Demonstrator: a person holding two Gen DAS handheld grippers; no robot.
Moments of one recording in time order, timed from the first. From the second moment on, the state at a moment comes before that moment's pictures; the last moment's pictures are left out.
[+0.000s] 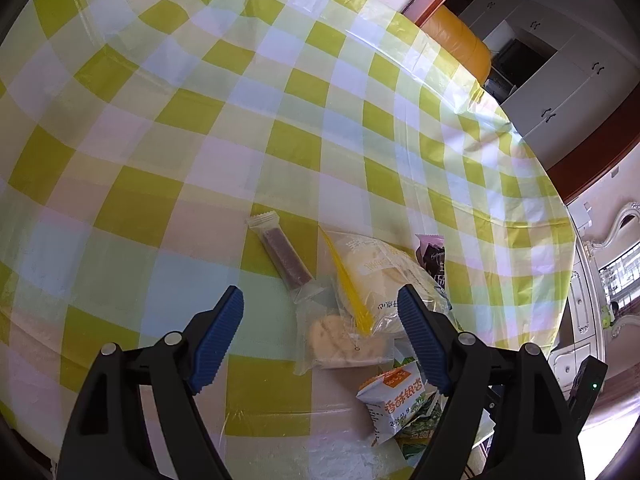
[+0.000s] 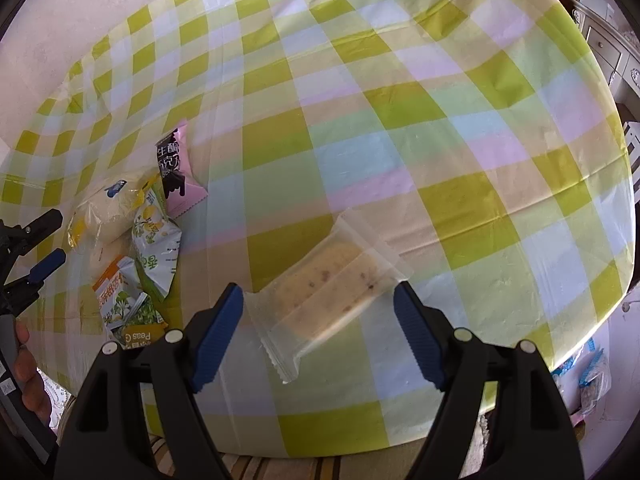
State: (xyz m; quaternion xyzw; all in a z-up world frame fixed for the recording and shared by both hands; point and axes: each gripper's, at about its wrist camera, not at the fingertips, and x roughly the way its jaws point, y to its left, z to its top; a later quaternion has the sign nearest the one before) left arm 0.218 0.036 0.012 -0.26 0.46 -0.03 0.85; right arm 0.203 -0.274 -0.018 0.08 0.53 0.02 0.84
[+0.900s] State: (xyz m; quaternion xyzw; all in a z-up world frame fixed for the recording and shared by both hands) left arm 0.271 -0.049 0.002 -0.10 0.51 -0.08 0.85; right arm 0.215 -0.272 -0.018 0.10 0.52 -0.01 0.85
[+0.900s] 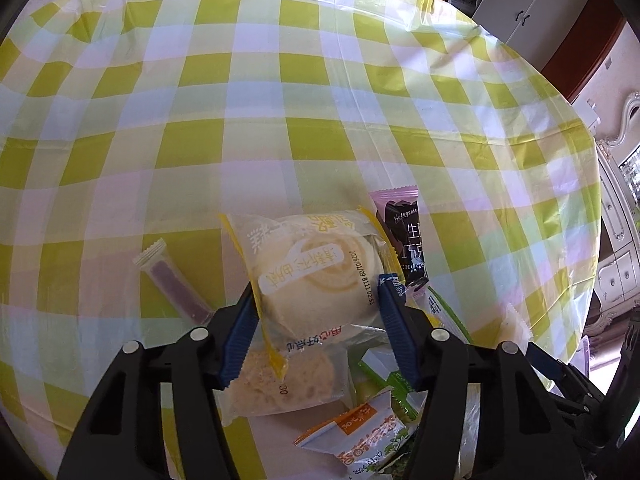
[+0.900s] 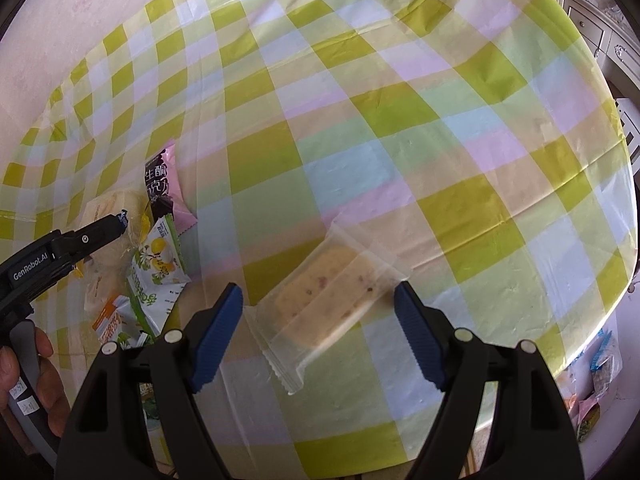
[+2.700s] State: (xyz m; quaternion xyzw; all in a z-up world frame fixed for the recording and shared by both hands) left arm 0.187 -0.070 0.065 -0.17 0.44 -0.19 0.86; right arm 0.182 -0.290 0.027 0.06 0.48 -0.02 0.88
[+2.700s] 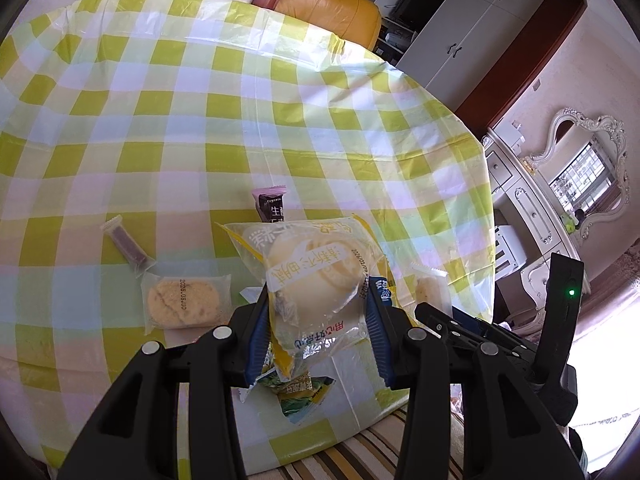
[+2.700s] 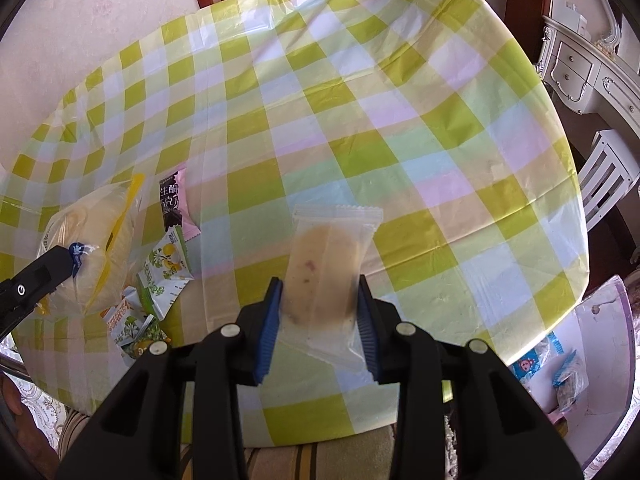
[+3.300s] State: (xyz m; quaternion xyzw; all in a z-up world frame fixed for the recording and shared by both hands) left arm 0.162 -0.145 0.086 -0.12 0.43 -0.27 0.85; right arm 0.145 -0.354 0.061 0.06 0.46 -0.09 0.88
